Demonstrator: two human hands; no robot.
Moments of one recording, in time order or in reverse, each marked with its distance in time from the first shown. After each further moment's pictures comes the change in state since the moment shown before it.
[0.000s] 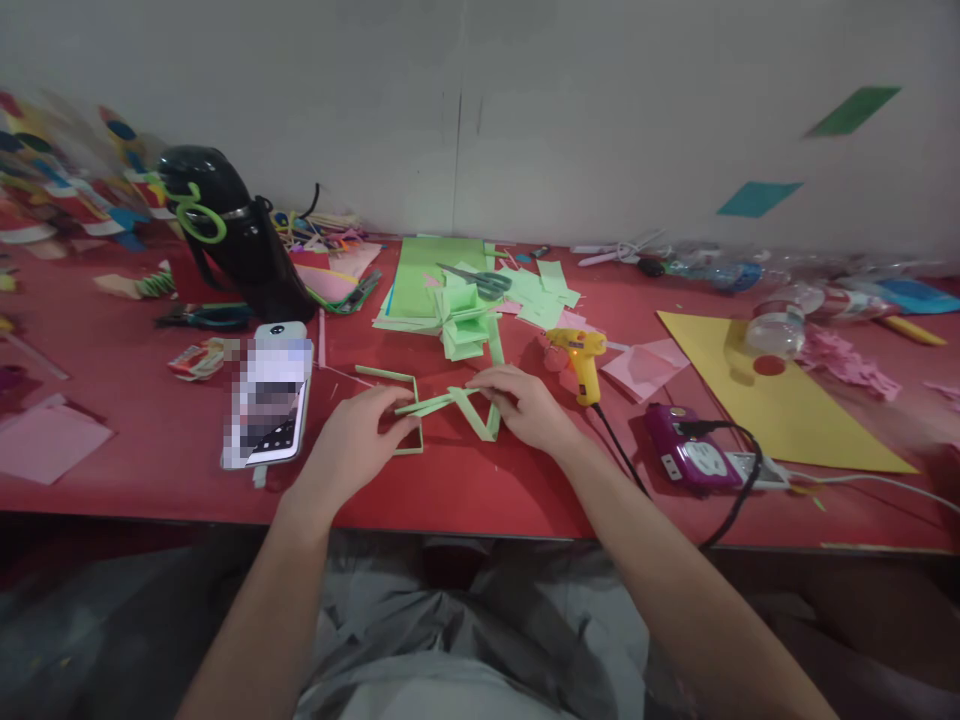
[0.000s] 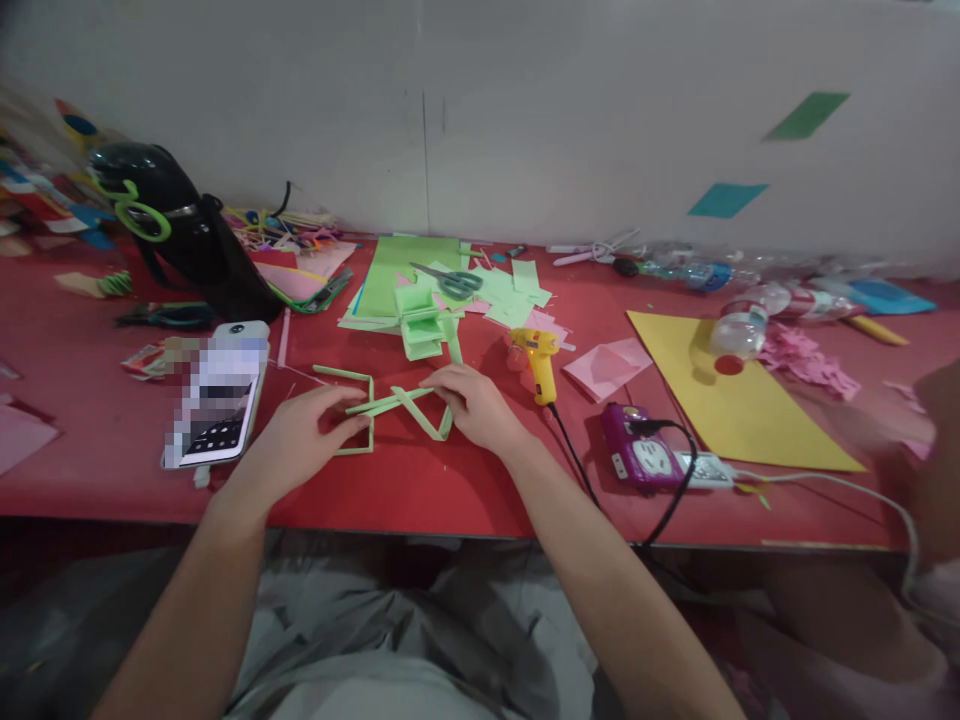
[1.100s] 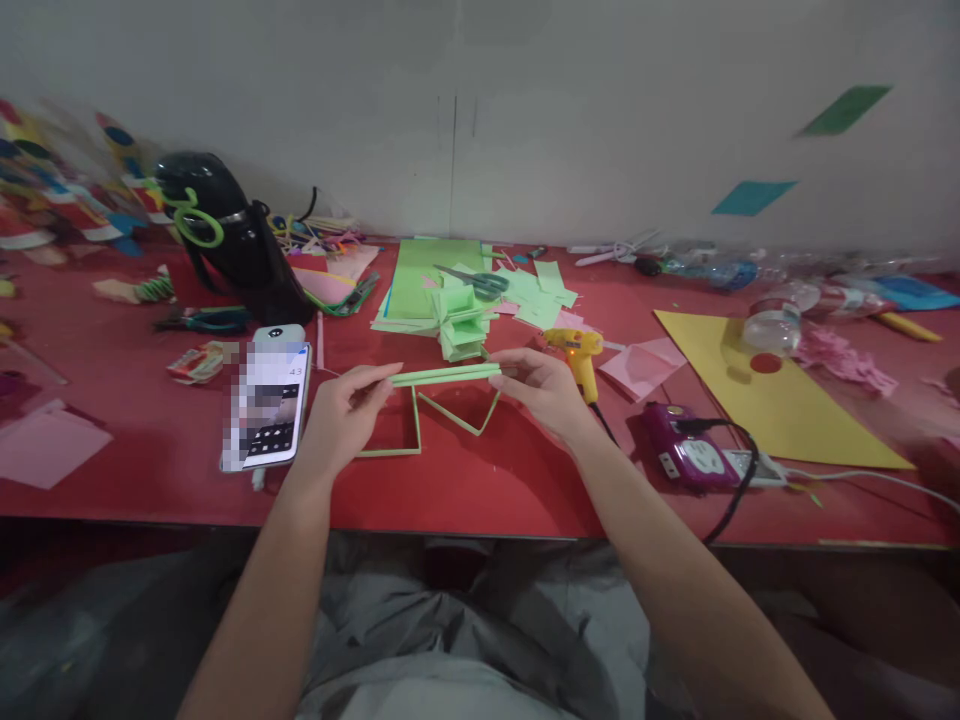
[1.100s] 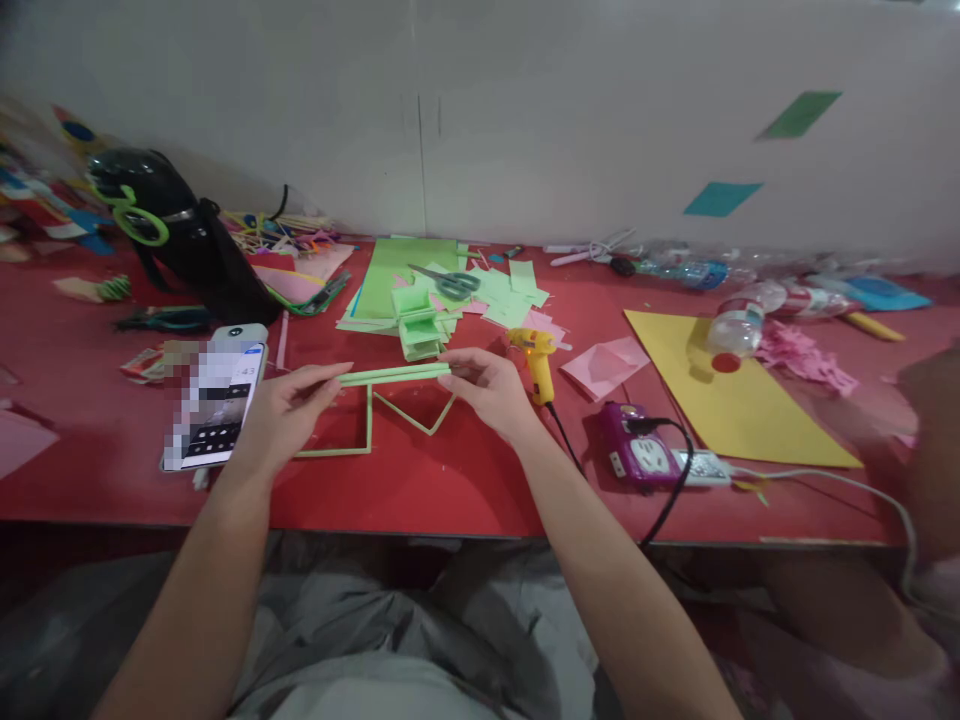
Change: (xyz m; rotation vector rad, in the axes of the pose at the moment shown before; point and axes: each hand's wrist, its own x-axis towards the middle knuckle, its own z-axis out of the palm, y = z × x) left_hand 0.017 -0.013 -0.001 -0.412 0.236 -0.045; right_hand 0.003 -0.005 -0.011 0.583 0.247 0.360
